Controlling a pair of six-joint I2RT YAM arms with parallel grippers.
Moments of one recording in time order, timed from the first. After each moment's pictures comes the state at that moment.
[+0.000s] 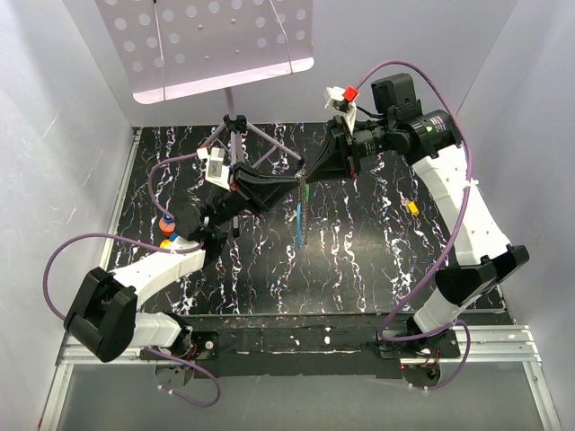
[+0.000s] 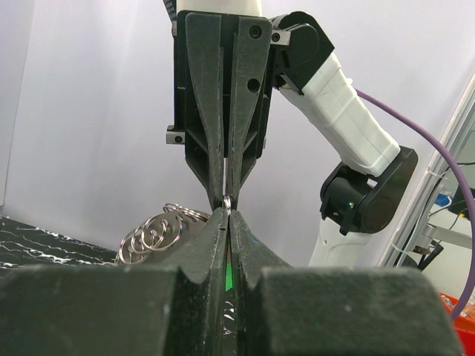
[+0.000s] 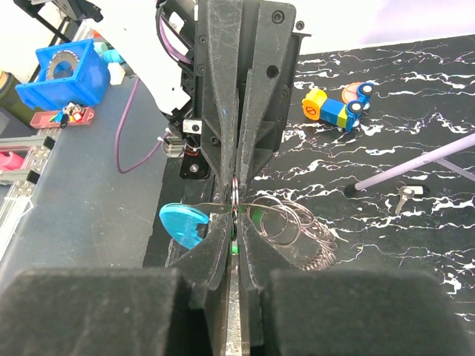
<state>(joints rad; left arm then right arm) -0.59 1.28 0.72 1.34 0.57 -0.84 0.49 1.64 2.06 -1.10 -1.25 -0.41</state>
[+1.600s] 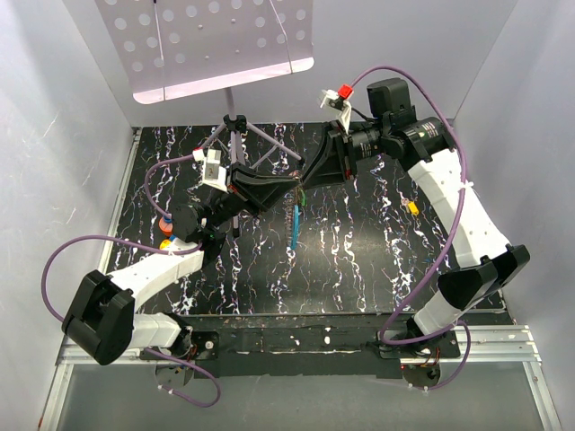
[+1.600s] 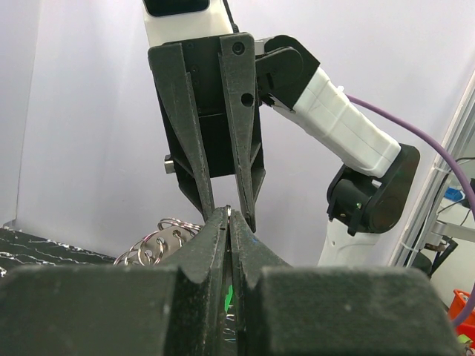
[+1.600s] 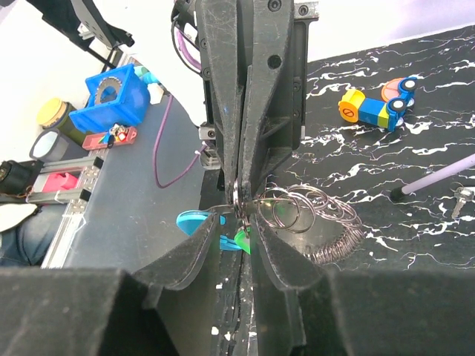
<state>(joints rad) -0.60 1.26 0.72 1.35 0.57 -0.80 0.50 1.61 1.95 -0.95 -1.31 -0.19</state>
